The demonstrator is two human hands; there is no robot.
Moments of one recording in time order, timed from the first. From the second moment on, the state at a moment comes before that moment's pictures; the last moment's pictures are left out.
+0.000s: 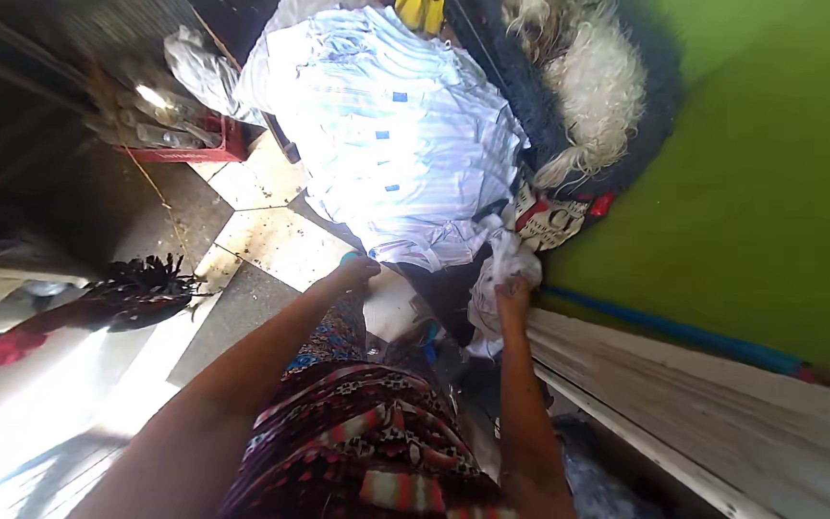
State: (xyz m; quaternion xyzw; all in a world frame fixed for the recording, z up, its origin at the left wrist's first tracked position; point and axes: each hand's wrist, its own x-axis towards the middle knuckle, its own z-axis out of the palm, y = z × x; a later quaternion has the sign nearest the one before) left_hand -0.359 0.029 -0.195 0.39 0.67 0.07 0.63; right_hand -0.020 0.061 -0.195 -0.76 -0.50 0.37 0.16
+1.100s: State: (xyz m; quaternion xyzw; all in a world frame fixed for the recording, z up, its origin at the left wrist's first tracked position) left_hand -0.415 0.105 -0.381 -0.30 0.59 0.42 0.62; right_hand -0.165 0.187 -0.278 -0.89 -0.26 0.37 -0.02
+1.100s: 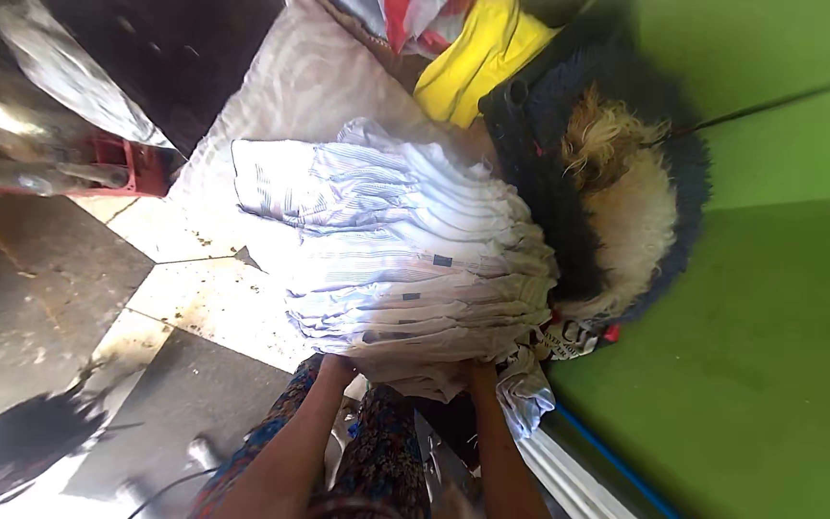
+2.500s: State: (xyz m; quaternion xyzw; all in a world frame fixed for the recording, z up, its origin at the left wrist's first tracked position) left_hand -0.477 0.167 -0.189 0.31 0.86 0.30 0.29; right_hand -0.185 0.254 -0.175 -0.51 -0.83 0.20 0.09
